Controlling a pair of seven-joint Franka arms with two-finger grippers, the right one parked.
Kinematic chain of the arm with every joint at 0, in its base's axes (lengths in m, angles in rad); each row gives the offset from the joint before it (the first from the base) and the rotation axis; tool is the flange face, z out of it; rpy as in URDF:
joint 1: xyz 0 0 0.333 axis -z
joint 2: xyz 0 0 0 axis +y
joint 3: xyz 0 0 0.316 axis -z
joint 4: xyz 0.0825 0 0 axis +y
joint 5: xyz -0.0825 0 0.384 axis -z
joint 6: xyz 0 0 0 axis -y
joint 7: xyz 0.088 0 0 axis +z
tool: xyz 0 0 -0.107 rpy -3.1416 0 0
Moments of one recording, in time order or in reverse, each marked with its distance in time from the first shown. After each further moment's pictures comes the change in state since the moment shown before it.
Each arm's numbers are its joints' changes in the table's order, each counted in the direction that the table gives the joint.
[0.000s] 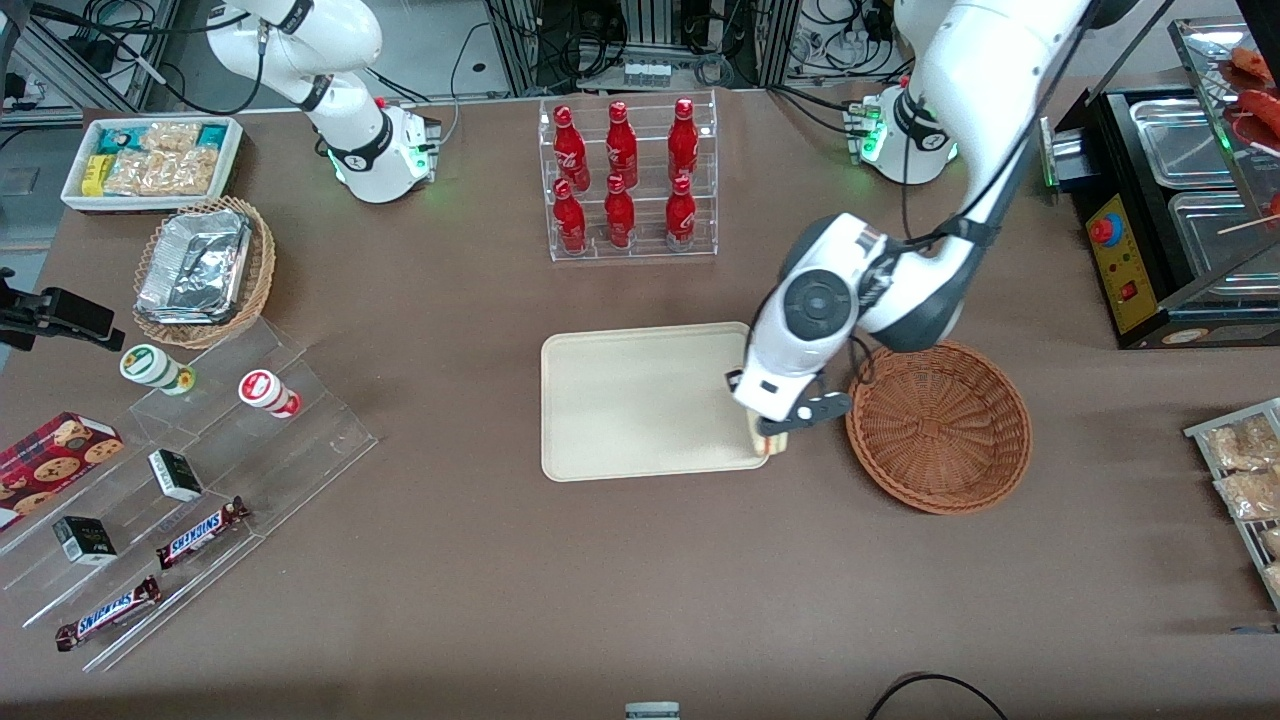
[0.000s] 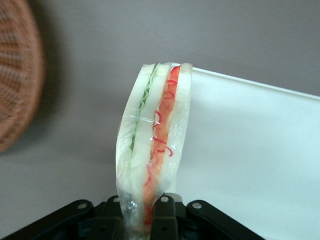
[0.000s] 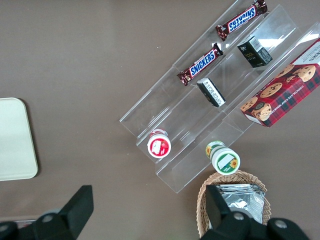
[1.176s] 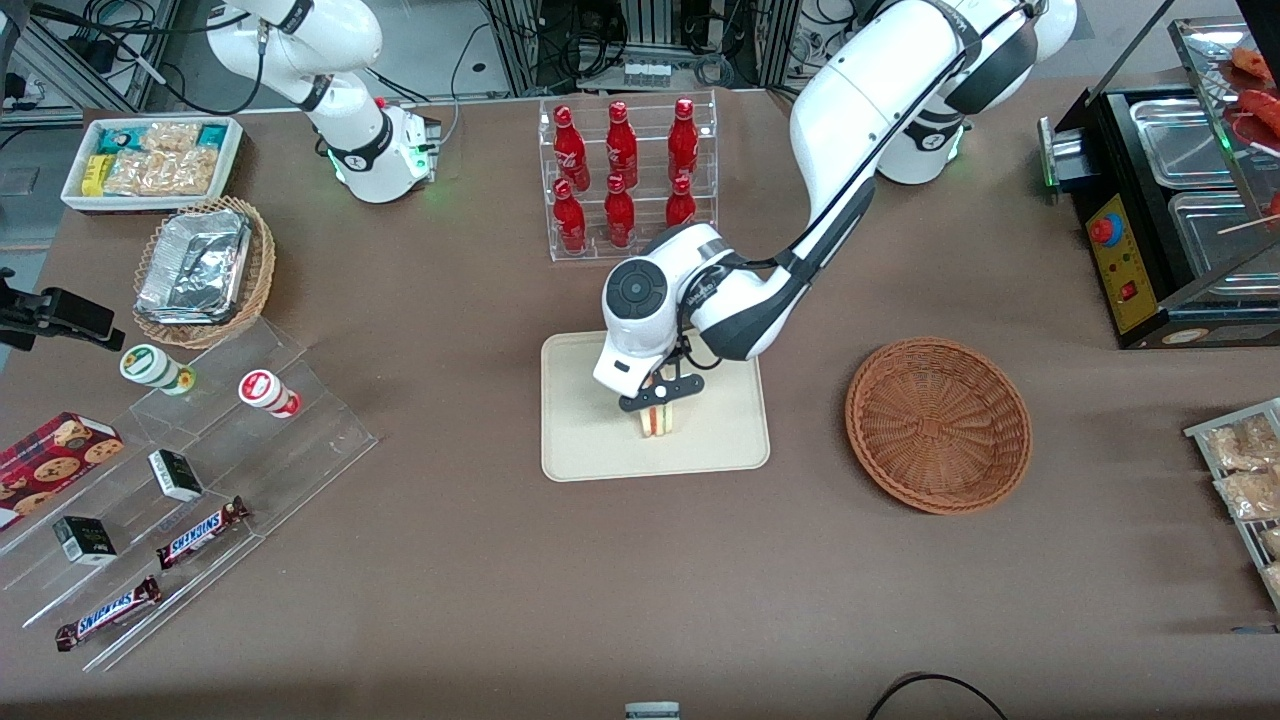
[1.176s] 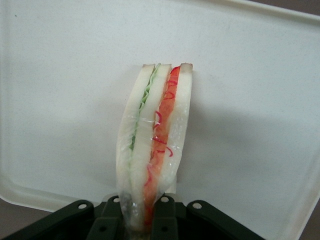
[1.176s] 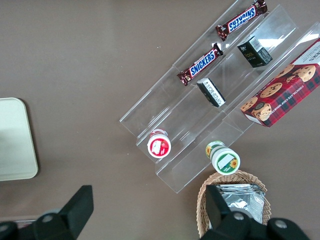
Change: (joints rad) arm 0.252 0.283 -0.002 -0.274 -0.086 -0.002 0.239
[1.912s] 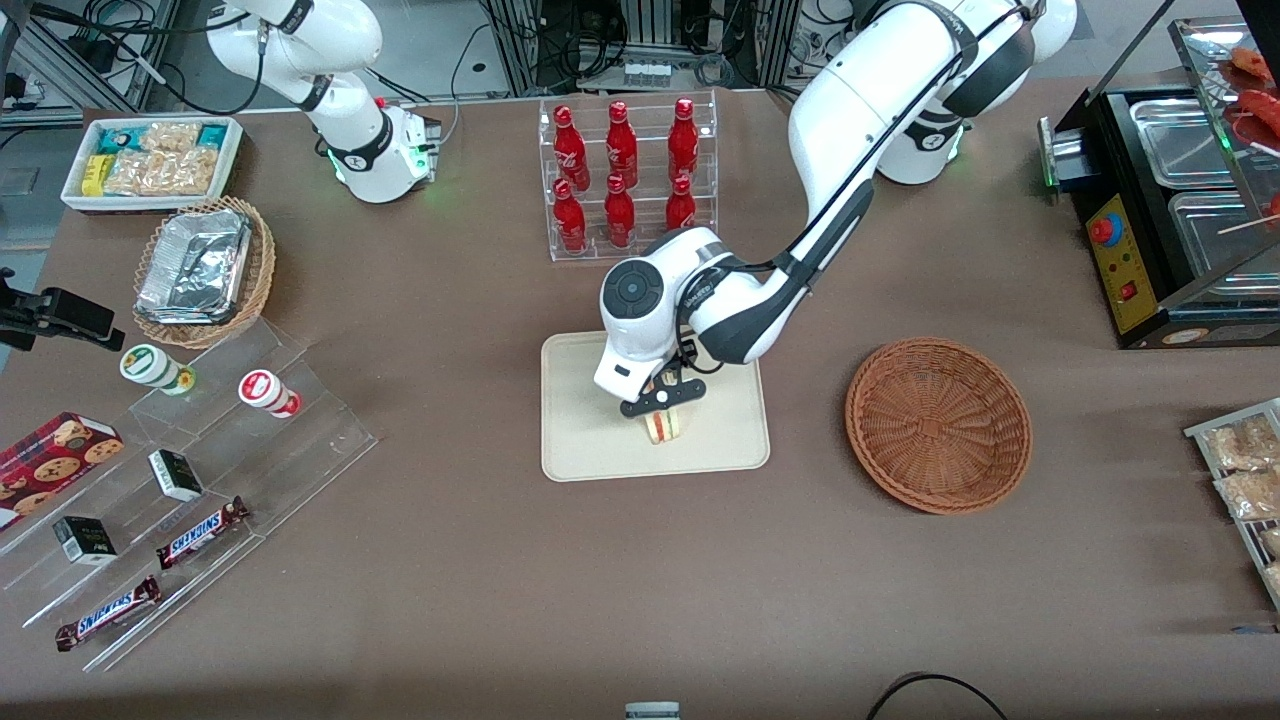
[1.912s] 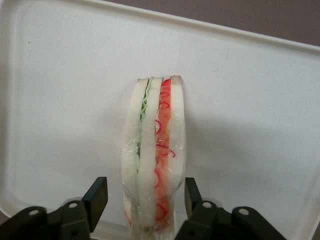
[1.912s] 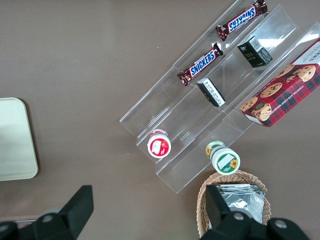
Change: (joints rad) arm 0.003 0.007 -0.011 -0.035 -0.058 -0.005 0.025
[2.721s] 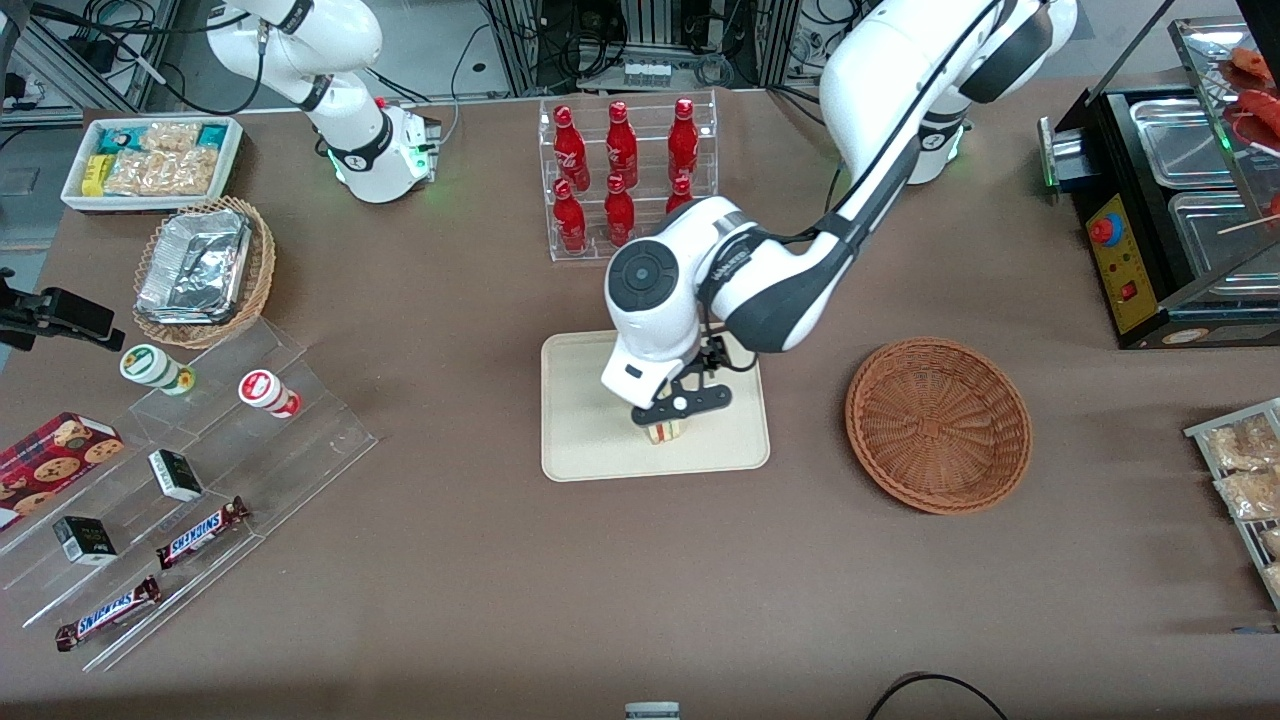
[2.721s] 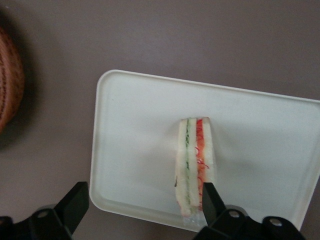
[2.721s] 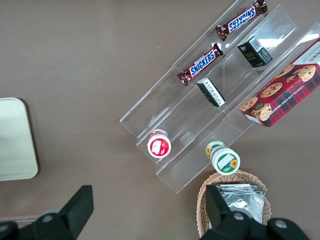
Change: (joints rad) arm -0.052 -0.084 -0.021 -0.189 0.001 -0.335 -0.178
